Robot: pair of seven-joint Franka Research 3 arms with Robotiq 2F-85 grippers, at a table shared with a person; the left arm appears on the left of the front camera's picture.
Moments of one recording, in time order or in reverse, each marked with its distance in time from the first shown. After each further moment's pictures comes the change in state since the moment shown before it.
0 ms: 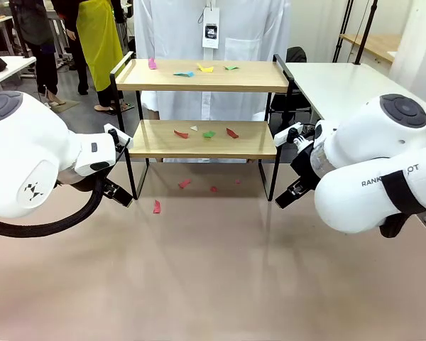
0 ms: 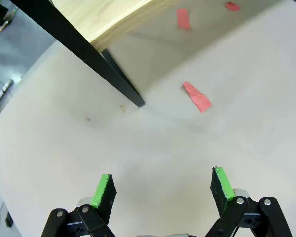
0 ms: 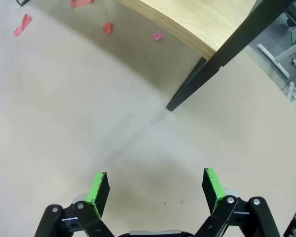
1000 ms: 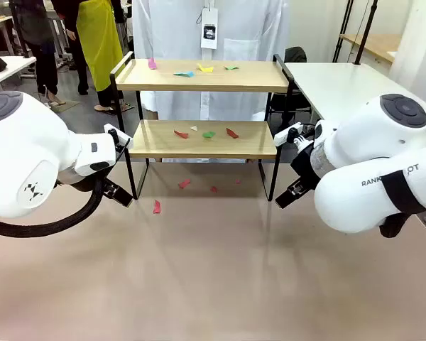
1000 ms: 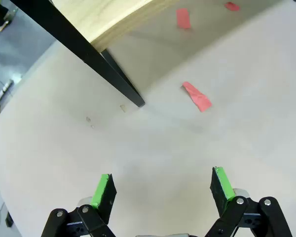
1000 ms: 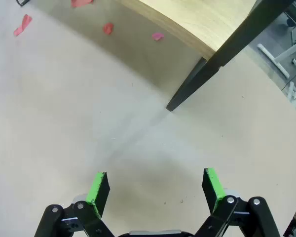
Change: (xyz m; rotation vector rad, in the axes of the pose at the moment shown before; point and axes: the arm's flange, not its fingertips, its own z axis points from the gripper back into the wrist) left arm 0.000 0.000 0.000 0.000 0.000 0.000; right arm 0.000 0.000 0.000 0.000 -0.001 -0.001
